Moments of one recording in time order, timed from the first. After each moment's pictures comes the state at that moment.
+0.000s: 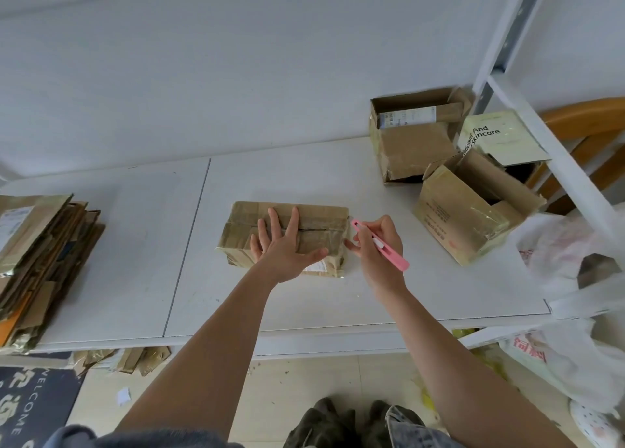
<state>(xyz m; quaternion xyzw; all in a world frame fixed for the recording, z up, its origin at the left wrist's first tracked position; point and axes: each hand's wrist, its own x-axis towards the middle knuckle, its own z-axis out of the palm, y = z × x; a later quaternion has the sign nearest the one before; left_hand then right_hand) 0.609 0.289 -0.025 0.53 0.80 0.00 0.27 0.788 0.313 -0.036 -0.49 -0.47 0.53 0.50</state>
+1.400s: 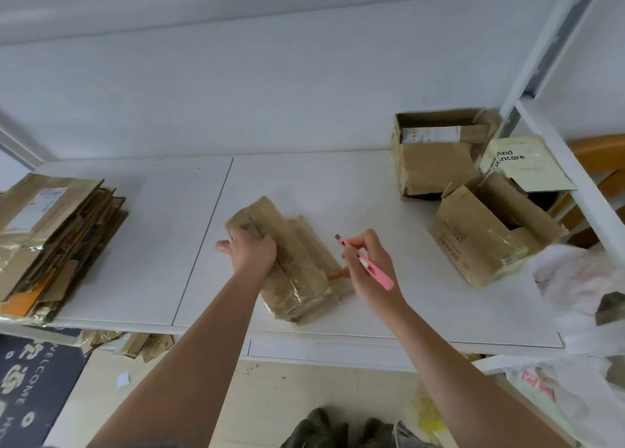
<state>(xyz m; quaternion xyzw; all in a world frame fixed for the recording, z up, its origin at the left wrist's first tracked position) 0.588 0.267 0.014 0.14 0.90 0.34 0.25 0.782 0.302 -0.028 -0.40 -0.65 0.51 0.39</state>
